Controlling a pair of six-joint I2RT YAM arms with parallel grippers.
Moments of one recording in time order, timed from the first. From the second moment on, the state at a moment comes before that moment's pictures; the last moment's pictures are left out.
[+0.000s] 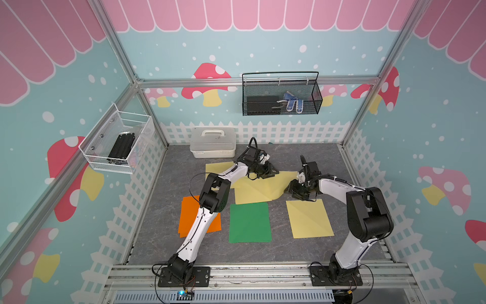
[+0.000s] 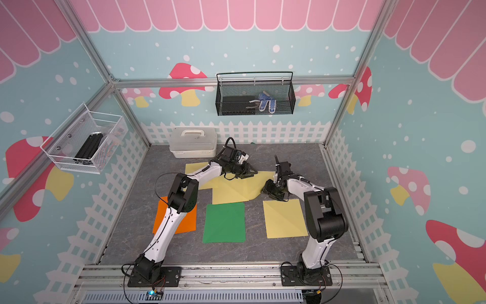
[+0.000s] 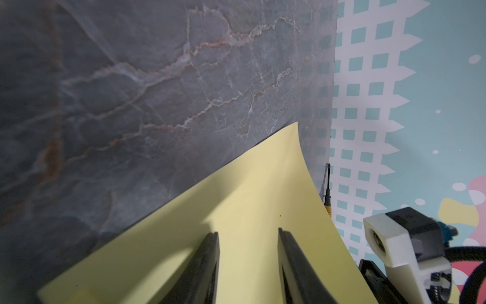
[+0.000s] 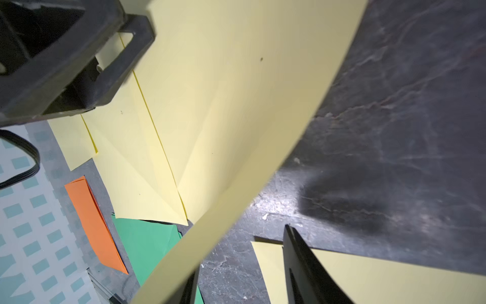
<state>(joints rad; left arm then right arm) -0.48 2.66 2.20 -0.36 0.80 -0.70 0.21 1.76 1.04 -0.44 -0.41 0.58</state>
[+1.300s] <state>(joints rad) -0.48 2.66 2.20 -0.34 0.80 -0.73 0.24 1.78 0.96 -0.28 -0.48 0.77</state>
